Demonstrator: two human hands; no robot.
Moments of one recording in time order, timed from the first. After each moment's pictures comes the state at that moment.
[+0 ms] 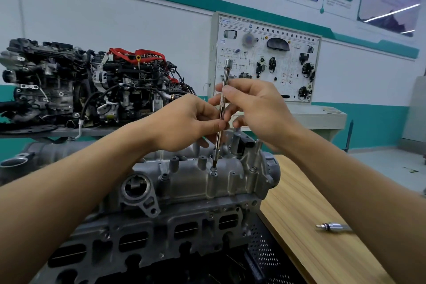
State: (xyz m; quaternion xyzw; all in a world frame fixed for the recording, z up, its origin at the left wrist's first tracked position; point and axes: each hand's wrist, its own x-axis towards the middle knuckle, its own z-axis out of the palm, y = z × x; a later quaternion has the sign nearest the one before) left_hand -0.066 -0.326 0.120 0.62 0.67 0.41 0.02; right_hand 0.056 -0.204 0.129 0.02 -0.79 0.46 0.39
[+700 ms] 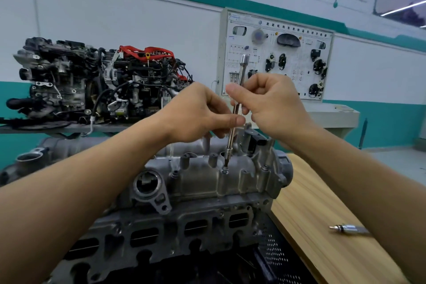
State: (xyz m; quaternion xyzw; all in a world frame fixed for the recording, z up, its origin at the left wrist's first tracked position) left_hand -0.065 -0.324 0.123 0.60 0.67 0.44 -0.03; right_hand 0.050 -0.200 0.127 -0.03 -0.80 0.38 0.47
